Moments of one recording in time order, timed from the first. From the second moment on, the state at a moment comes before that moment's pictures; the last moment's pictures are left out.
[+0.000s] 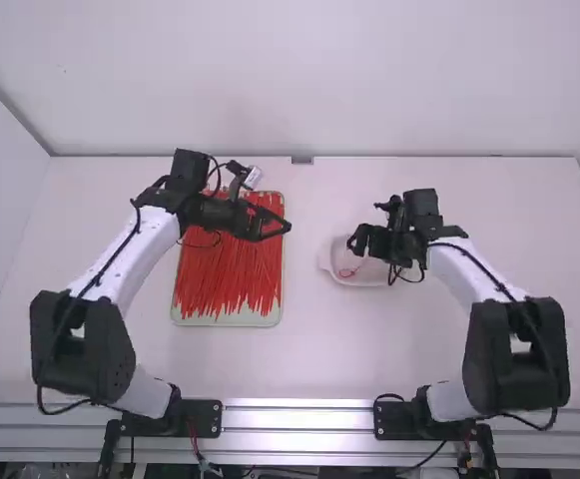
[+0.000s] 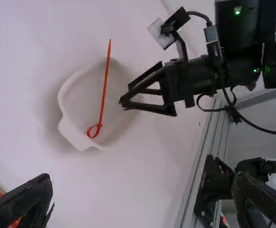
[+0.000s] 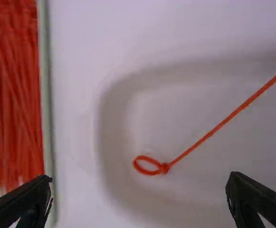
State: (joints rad) left arm -0.13 1.57 1.25 -0.64 1.03 0.07; right arm 0.11 1.56 0.94 -0.47 -0.43 0.26
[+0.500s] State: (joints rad) left arm -0.12 1.41 1.25 -0.68 0.96 0.02; right arm 0.10 1.23 0.94 -0.68 -0.43 0.25
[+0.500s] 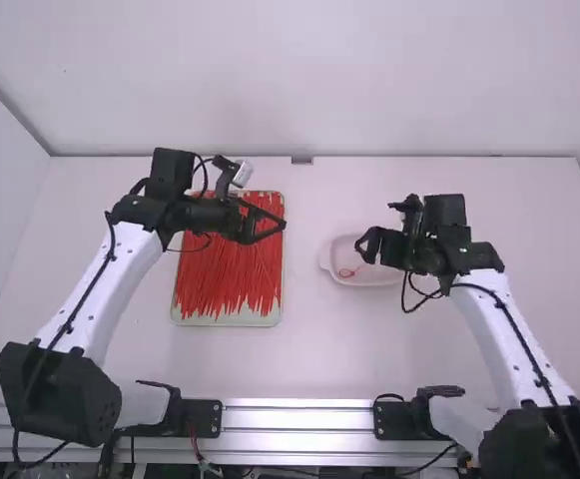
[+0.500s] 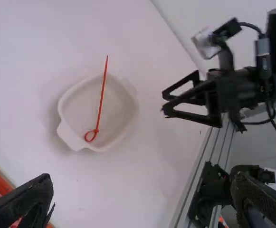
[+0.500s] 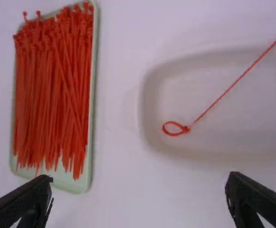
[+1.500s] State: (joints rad) left arm 0.00 0.85 0.72 -0.13 0.48 0.00; right arm 0.00 0.65 0.38 -0.11 -0.03 0.00
